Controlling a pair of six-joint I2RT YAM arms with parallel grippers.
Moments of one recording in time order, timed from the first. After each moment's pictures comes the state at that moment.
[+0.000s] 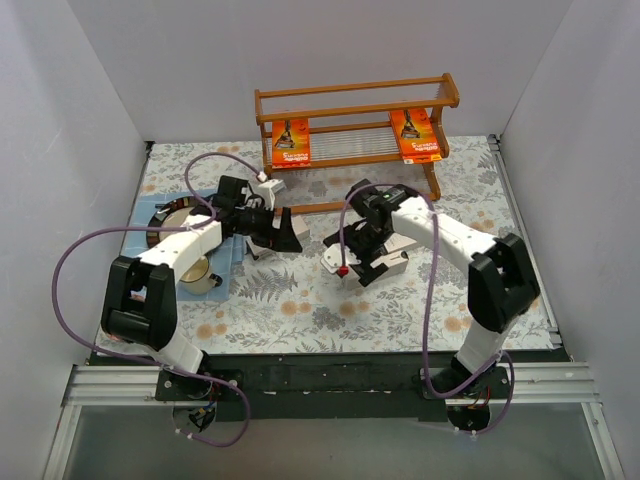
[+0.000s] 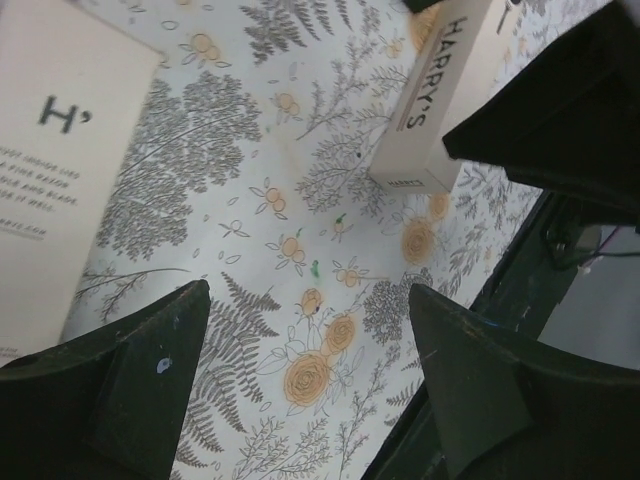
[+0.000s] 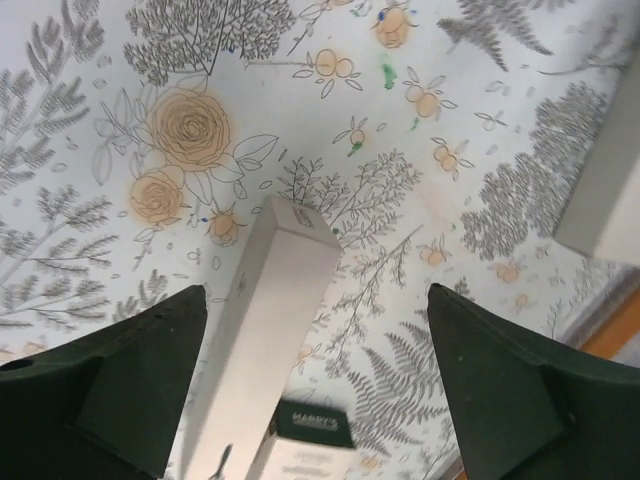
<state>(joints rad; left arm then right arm) -0.27 1.57 1.05 -0.39 0.72 -0.07 0.69 1.78 1.41 -1.08 -0.53 -1.71</state>
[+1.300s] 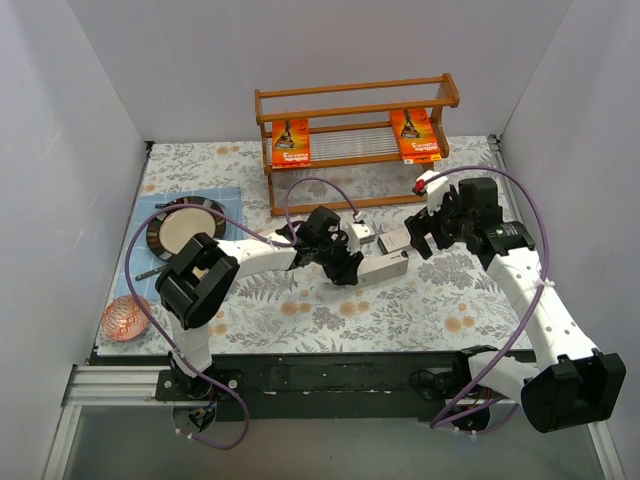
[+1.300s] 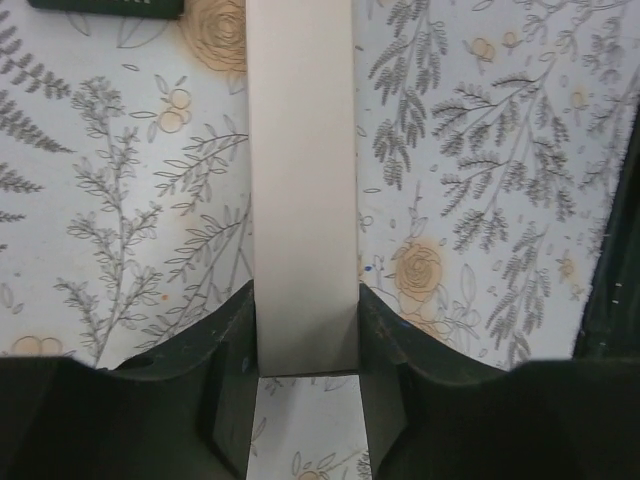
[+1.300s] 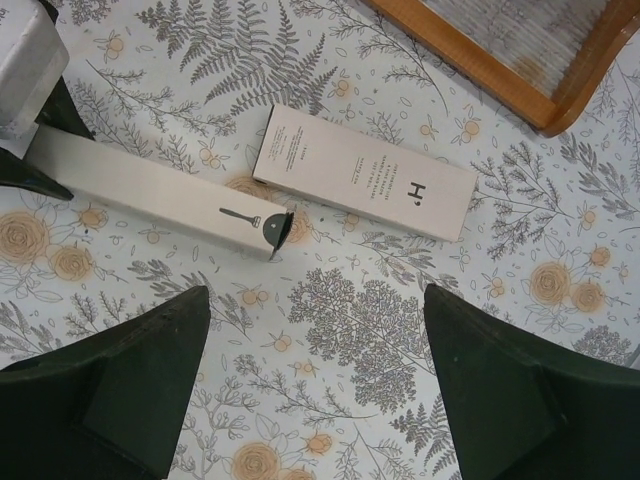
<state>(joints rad) -0.79 1.86 1.12 -0.07 0.51 0.16 0.23 1.10 1.02 -0.66 -0.27 -0.41</state>
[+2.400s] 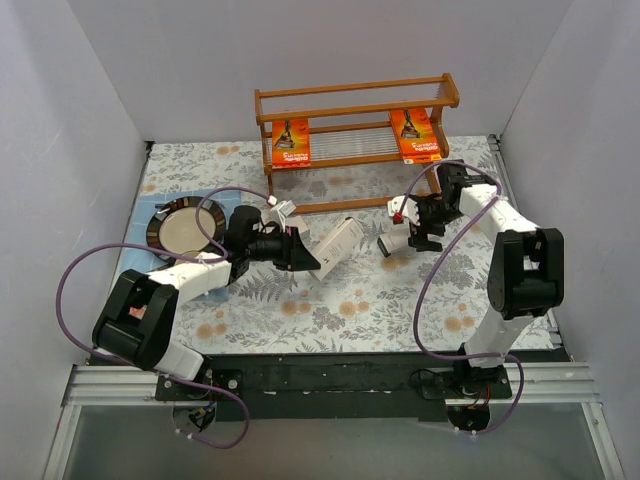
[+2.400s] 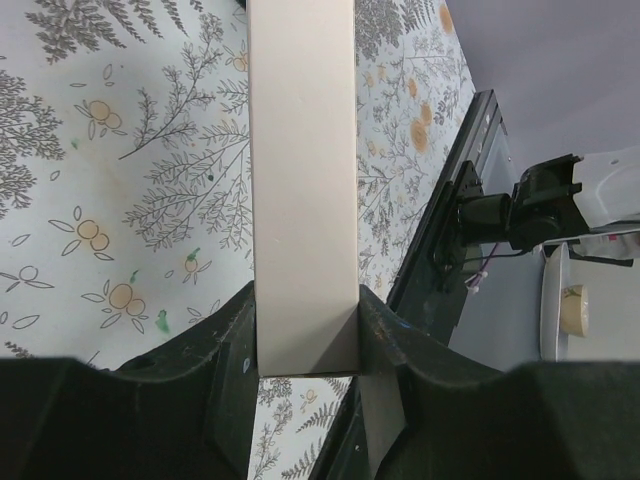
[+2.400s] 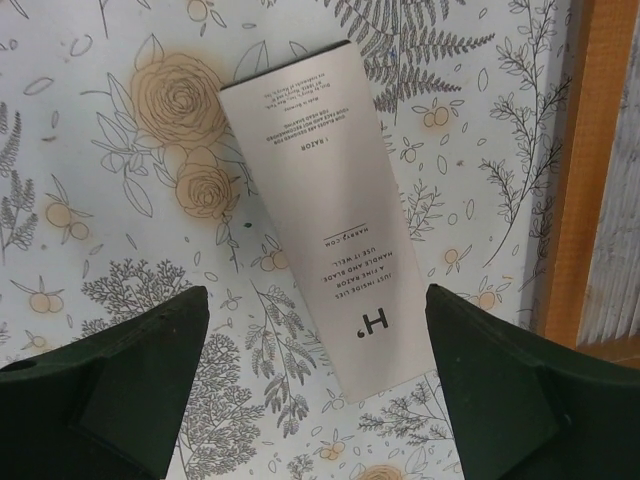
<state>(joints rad) -0.45 1.47 0.69 0.24 0.80 -0.51 0.12 1.73 1.28 -0.87 -0.53 -1.47</state>
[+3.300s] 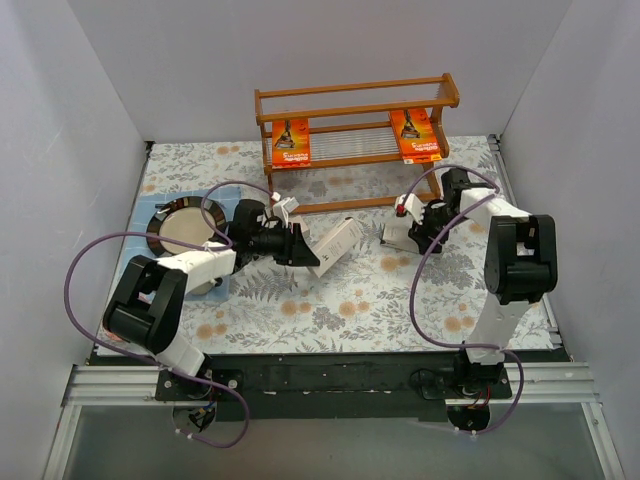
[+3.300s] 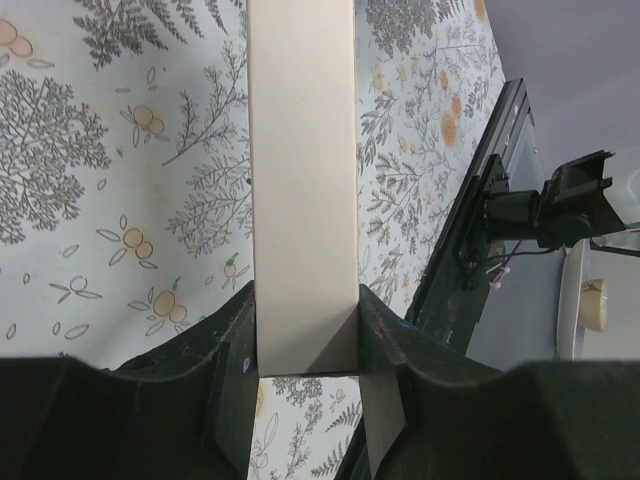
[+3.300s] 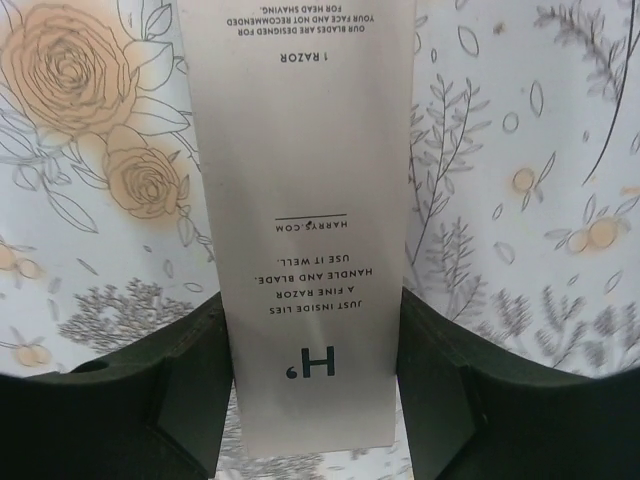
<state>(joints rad) -0.41 1.56 0.77 0.15 0.81 -0.42 0.06 1.88 1.28 -0.77 -0.47 -1.32</state>
